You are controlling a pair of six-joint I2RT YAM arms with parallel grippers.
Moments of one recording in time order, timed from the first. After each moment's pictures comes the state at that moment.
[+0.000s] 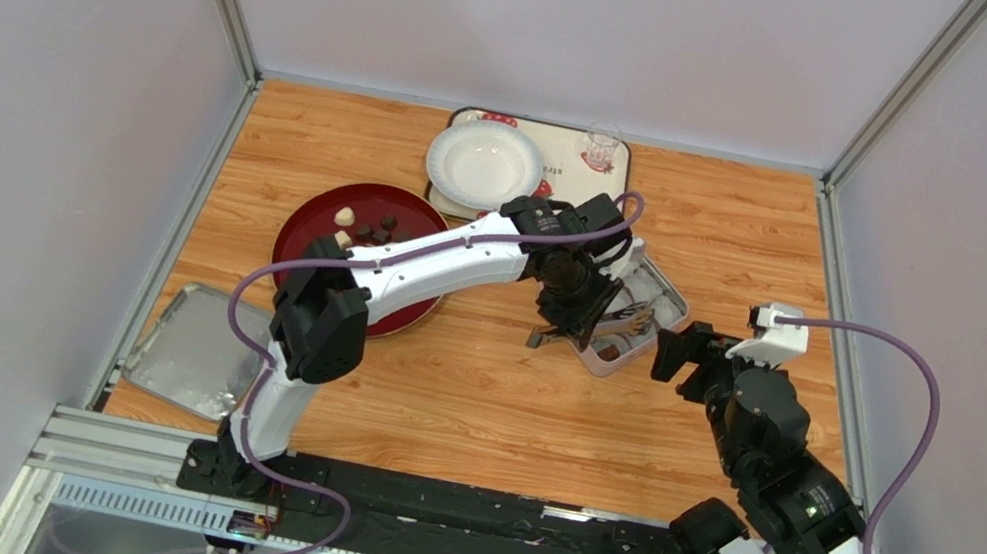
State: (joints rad) left arm -0.96 2.06 1.92 -0.95 0.22 -0.38; right arm 0.65 0.43 0.67 -0.54 0.50 0.40
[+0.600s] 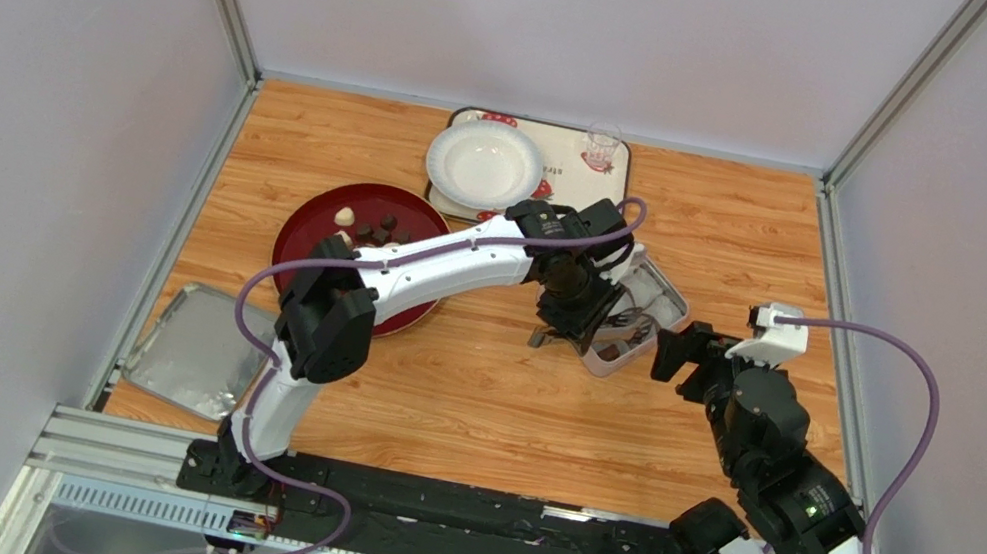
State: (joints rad) left arm -0.96 2.08 1.92 -0.94 0.21 -0.38; right arm 0.65 0.43 0.67 -0.54 0.50 0.40
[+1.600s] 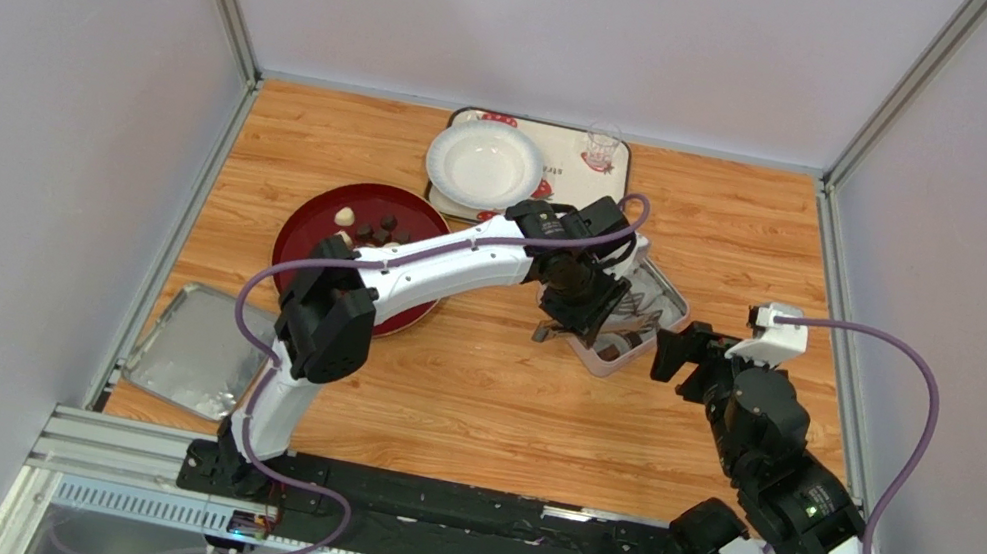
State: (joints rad) left arm -0.96 2.08 1.92 -0.90 0.17 -0.36; right arm 0.65 0.43 0.67 -0.54 0.50 0.40
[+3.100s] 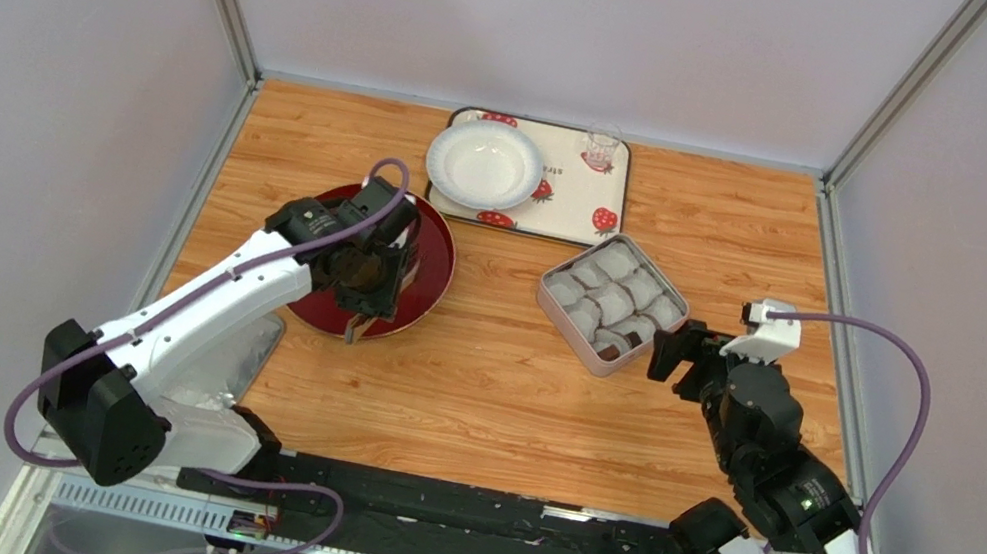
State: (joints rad) left arm -0.60 1.27 1.18 -1.04 -0.10 -0.50; right arm 0.65 0.46 0.67 -0.55 0.50 0.40
